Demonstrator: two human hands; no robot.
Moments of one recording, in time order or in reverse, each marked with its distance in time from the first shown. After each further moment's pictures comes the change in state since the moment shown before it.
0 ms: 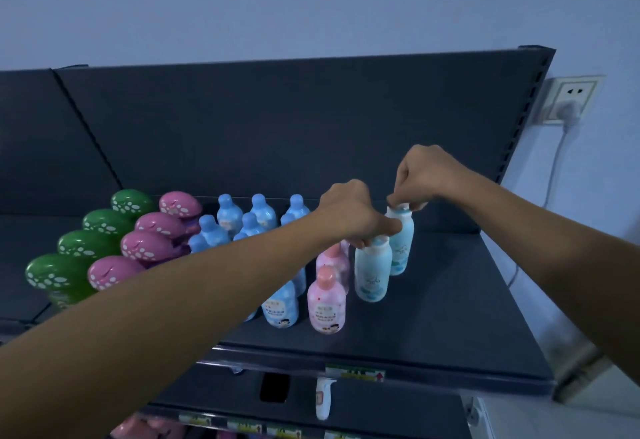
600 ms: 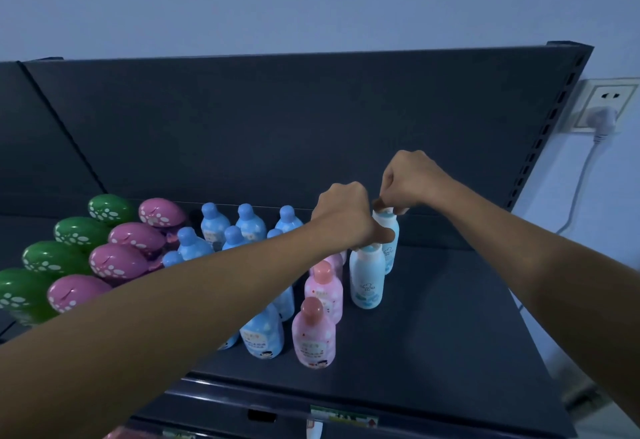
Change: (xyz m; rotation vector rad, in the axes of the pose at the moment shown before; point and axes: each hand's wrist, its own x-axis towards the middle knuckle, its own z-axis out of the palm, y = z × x) left_hand 0.063 -0.004 0.014 0.159 0.195 -0.040; right_hand 0.079 0.009 0.019 -0.008 -0.002 -0.041
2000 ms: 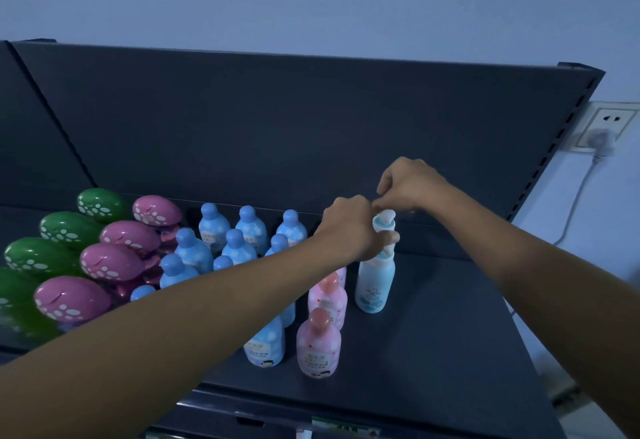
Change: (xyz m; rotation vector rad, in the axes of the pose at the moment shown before) left_hand 0.000 -0.013 -0.001 -0.080 -0.104 0.040; right_hand 0.007 -0.021 -0.002 -0.079 -0.017 0.065
